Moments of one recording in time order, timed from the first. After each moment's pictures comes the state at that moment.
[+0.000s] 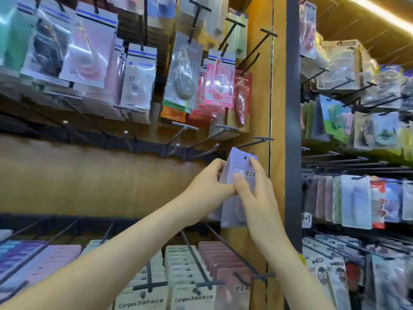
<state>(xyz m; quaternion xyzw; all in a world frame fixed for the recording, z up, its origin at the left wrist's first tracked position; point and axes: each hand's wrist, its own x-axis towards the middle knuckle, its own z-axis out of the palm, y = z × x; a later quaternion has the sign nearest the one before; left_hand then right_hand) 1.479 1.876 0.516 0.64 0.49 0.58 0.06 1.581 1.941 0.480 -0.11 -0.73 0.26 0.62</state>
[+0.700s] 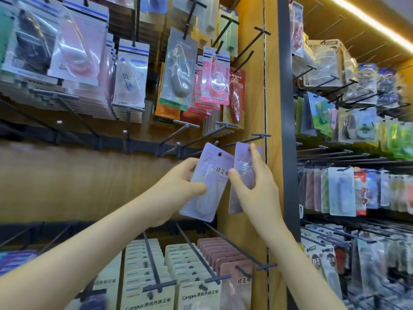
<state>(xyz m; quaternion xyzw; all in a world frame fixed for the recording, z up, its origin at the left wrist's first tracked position) 1.430 1.855 0.510 0.65 0.49 0.57 0.12 1.573 1.944 0.488 -0.16 -0.72 0.15 0.66</state>
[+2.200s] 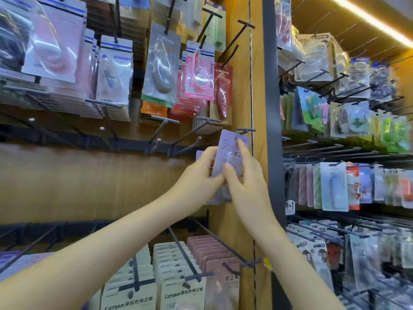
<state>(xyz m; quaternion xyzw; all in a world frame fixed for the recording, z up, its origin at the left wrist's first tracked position) 1.481 1.885 0.511 0.71 0.42 0.56 -0.03 1.584 1.950 0.487 -0.11 -0.73 0.16 0.66</state>
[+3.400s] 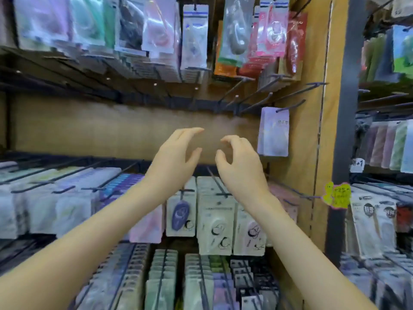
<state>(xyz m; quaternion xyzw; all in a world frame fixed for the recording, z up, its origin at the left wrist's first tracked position) 1.406 1.723 0.437 0.54 0.64 0.44 -0.32 1.513 1.828 0.432 -0.12 -0.82 0.11 0.54</state>
